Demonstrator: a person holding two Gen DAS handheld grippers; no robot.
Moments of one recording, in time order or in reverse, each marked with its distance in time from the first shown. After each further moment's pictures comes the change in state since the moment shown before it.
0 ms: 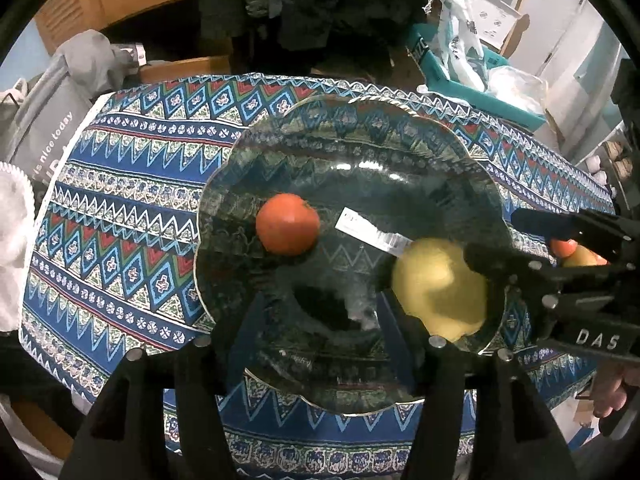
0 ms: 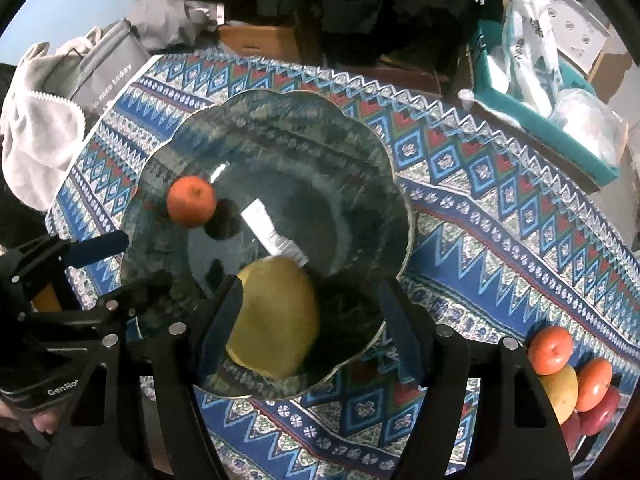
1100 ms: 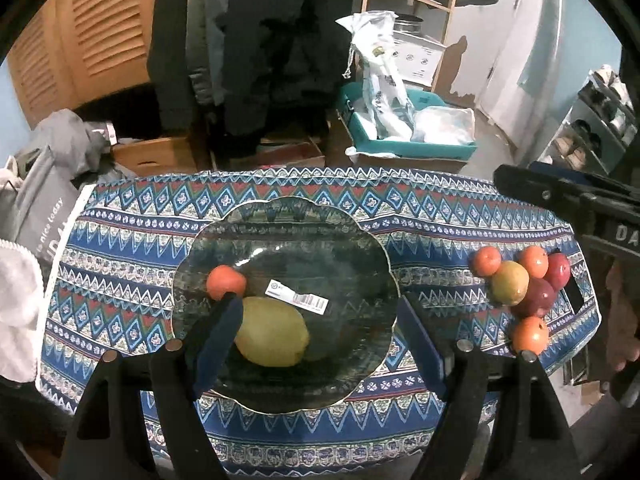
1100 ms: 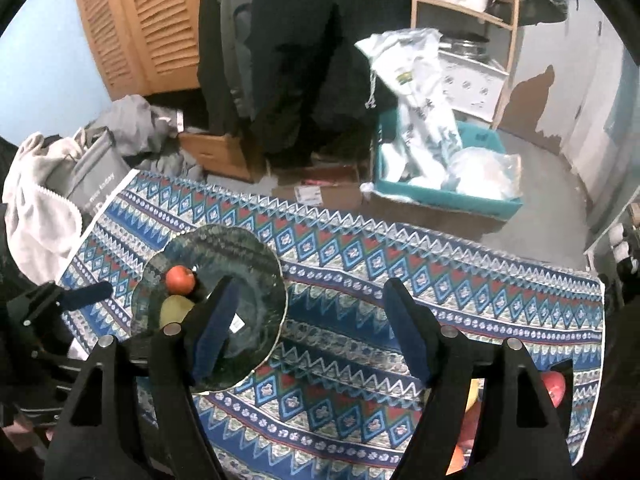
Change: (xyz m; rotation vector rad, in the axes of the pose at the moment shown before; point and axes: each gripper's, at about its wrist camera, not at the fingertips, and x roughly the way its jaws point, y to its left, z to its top) left arm -0.088 -0.056 0.011 0.144 -0.200 -0.088; right arm -0.147 -0.039 -0.011 0.111 -0.331 -0.147
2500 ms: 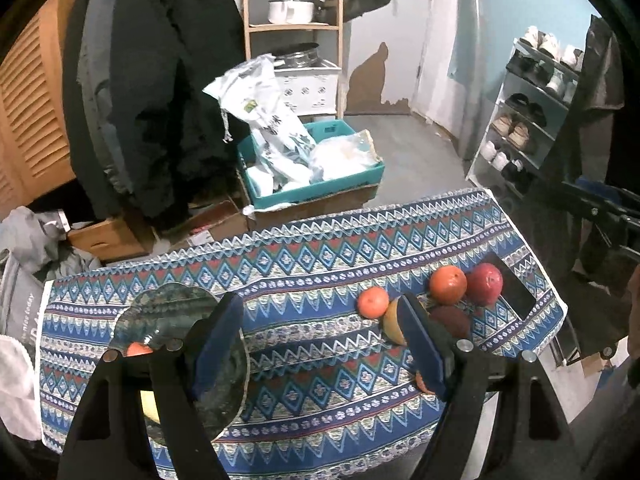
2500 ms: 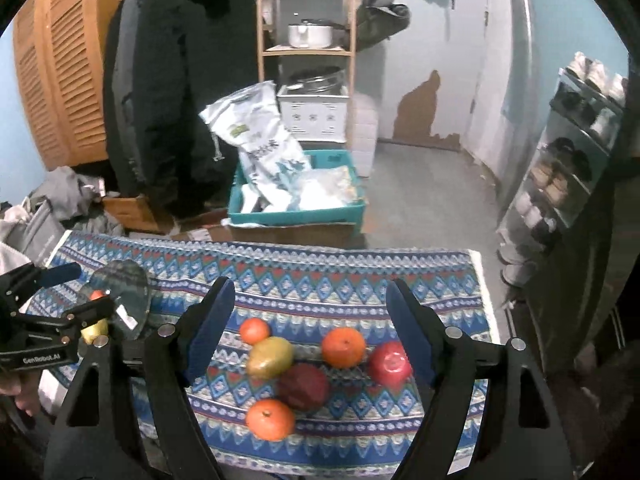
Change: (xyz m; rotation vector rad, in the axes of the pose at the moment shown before) left arm -0.039 -0.169 0.037 0.203 -0.102 -0.101; right arm -0.155 -0.172 -0.065 0.174 -0.164 -0.250
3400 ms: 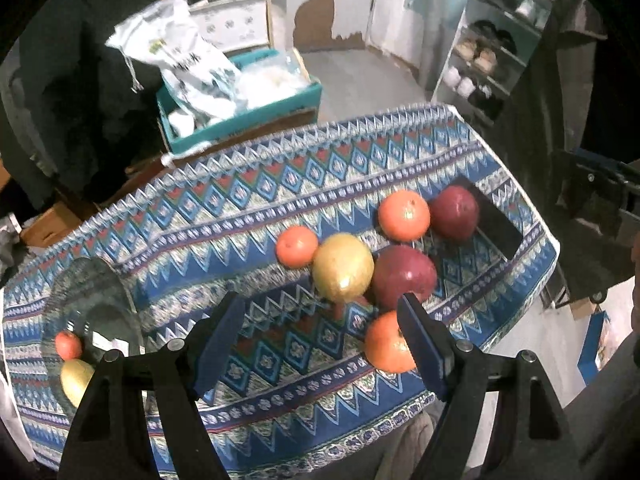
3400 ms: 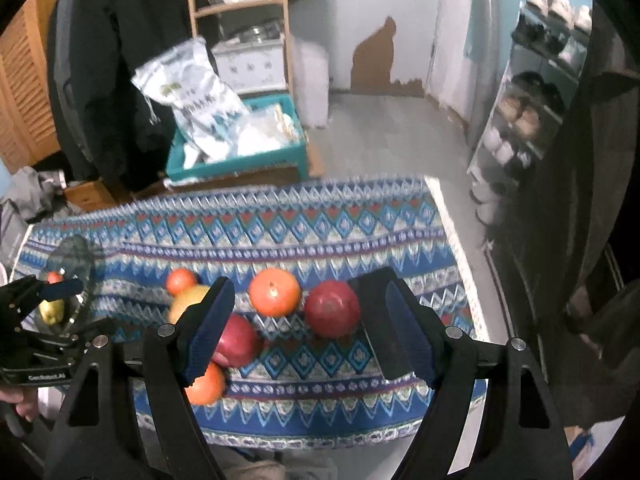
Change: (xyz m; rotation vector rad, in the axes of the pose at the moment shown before) left arm 0.089 -0.082 -0.036 0.117 0.228 -0.109; right arm 0.036 -0.083 -0.063 0.118 0.159 -0.082
